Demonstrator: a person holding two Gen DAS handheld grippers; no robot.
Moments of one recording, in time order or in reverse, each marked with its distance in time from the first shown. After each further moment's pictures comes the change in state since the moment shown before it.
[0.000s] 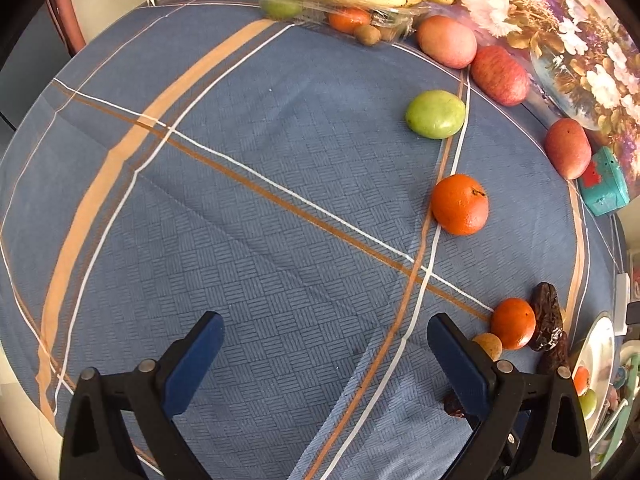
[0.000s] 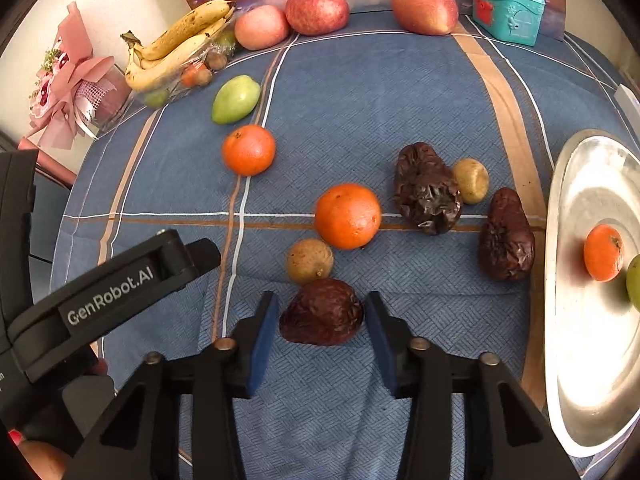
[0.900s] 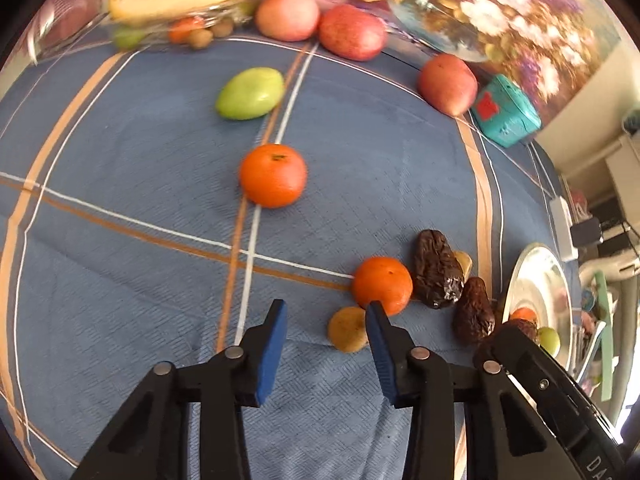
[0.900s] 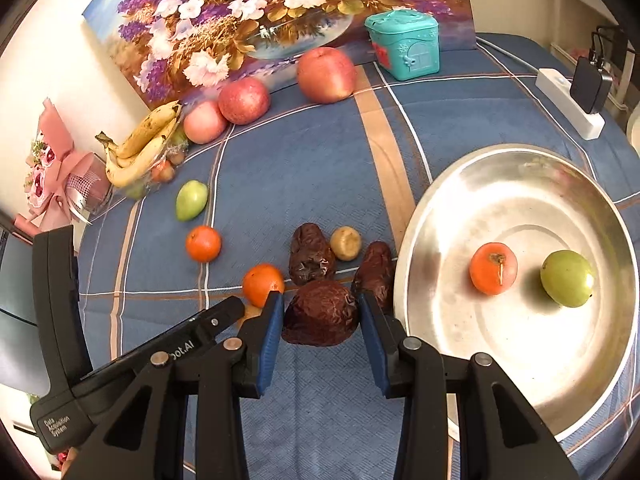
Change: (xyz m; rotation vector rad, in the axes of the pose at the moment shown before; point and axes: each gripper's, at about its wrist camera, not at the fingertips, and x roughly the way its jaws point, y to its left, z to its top) left arm -0.008 -0.083 -0.010 0.275 0.031 -0.232; right arm -0.064 -0.066 0.011 0.185 -0.167 -0.010
